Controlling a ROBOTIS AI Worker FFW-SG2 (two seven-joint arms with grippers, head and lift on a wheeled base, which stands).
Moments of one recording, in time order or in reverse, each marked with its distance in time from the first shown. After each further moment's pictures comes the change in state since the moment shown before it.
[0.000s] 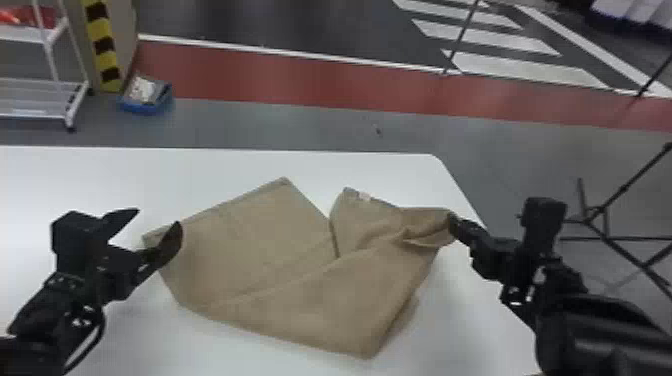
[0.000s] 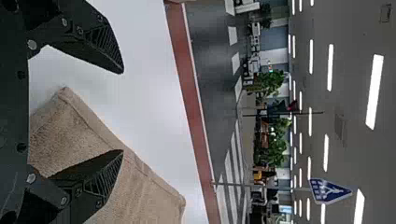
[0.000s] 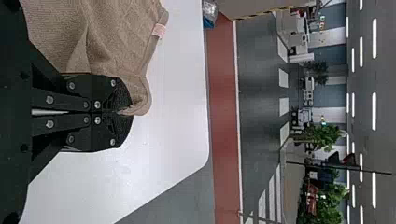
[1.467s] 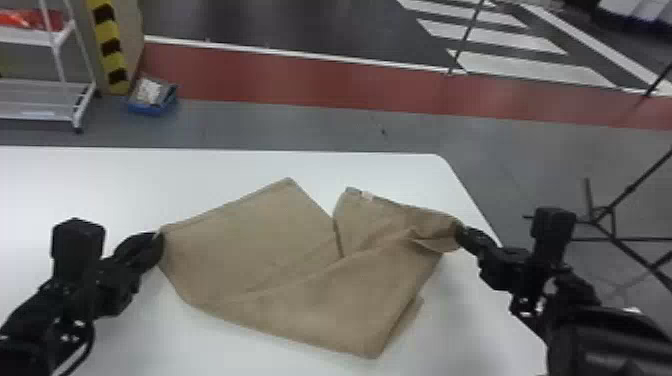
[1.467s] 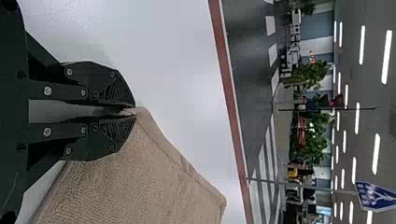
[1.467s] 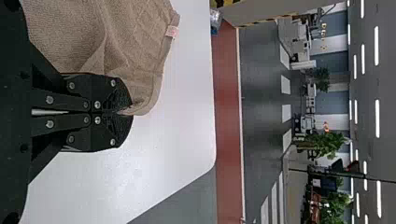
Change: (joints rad) left arm 0.031 0.016 0.037 -0.056 -0.019 0.212 -0.065; right arm 0.029 -0.003 -0.016 0.015 -0.005 -0.033 0.047
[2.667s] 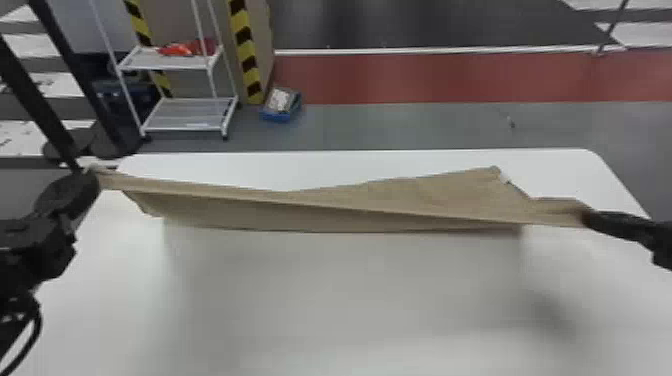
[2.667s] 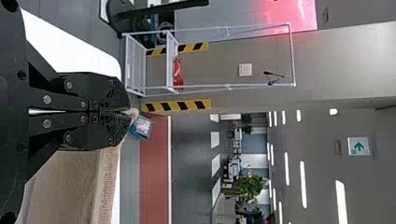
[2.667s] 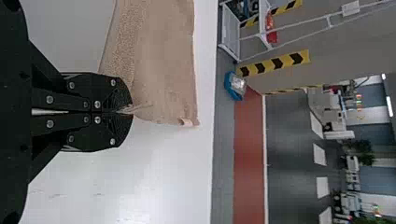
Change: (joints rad) left arm 0.340 0.010 0.559 -0.803 0.237 0.270 0.104; right arm -0.163 -0.121 0.042 -0.074 0.088 0.398 0.366
